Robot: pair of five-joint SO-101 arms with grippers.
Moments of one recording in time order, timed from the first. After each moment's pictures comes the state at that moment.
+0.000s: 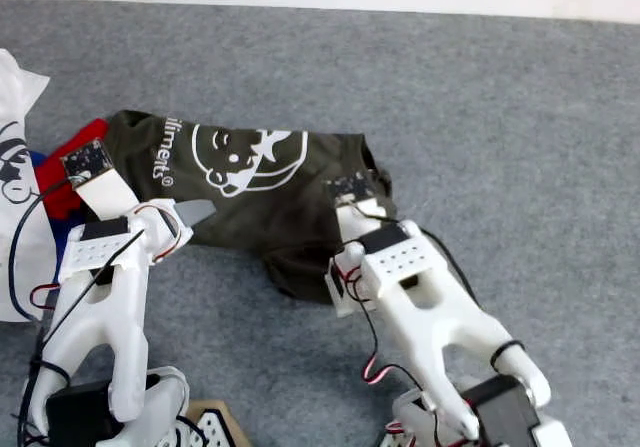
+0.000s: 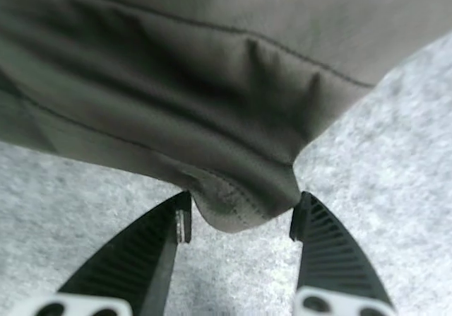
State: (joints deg) left arm -18.5 -22.5 55.7 42.6 22.8; right arm -29.6 -17.7 49.0 62.2 -5.2
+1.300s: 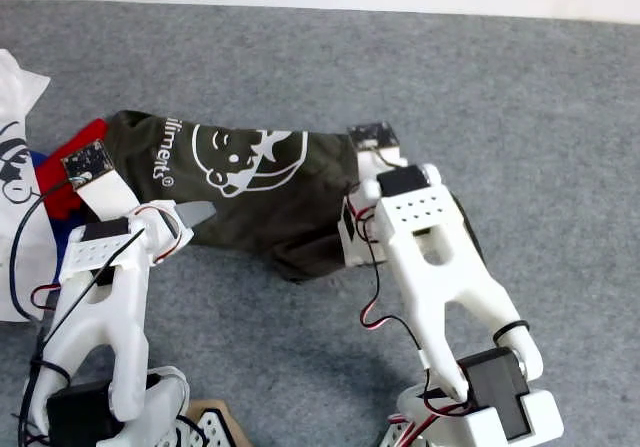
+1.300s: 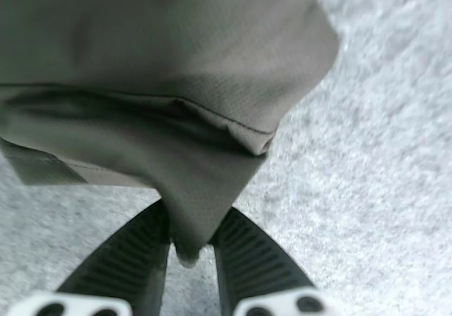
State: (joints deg) left arm -18.5 -22.5 56.0 42.6 22.8; right arm -22.5 -10.1 24.3 76.9 -5.6
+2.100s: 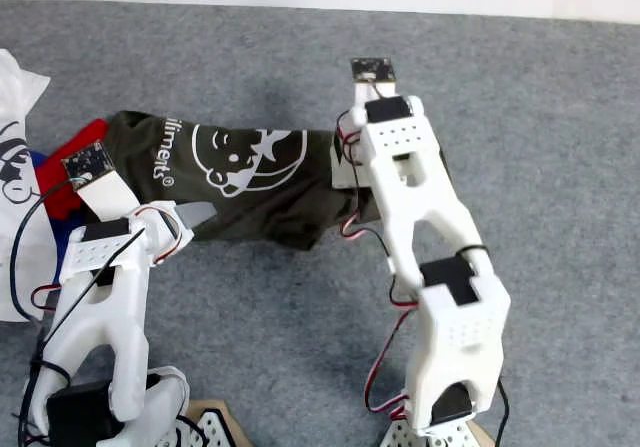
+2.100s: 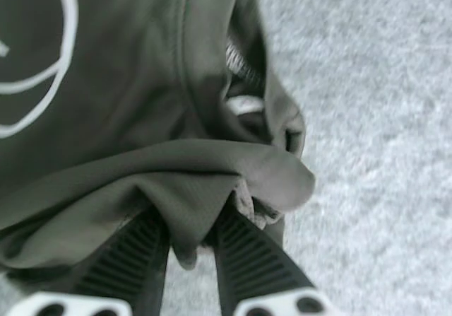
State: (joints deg) left arm -18.5 -22.5 56.2 42.6 22.8; right arm -18.7 25.2 -16.6 77.8 -10.2
